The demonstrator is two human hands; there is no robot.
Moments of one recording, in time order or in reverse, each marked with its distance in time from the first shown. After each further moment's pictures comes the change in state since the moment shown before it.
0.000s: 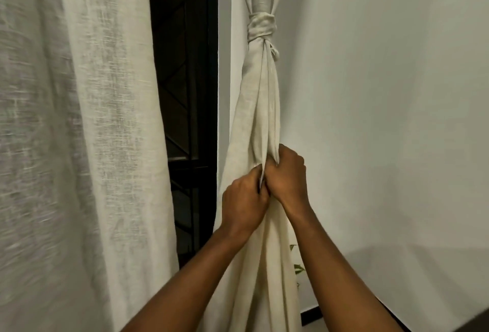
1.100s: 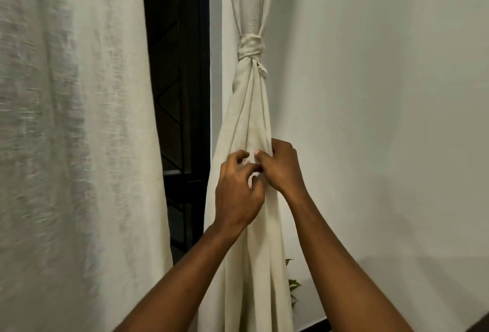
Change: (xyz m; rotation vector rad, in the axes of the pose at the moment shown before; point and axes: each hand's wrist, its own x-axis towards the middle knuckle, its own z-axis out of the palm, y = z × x) left_hand 0.029 0.013 -0.008 -0.101 0.118 0.074; right_hand 0.037 -0.013 -0.016 0.165 -0.085 -0.014
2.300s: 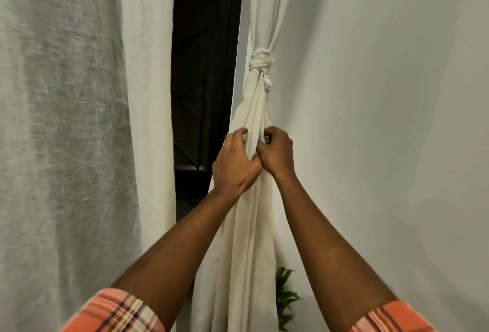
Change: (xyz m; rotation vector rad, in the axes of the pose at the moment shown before) left_hand 0.053 0.009 -0.012 0.185 0.051 -0.226; right_hand 0.037 -0.022 0.013 0.012 -0.039 -0.078
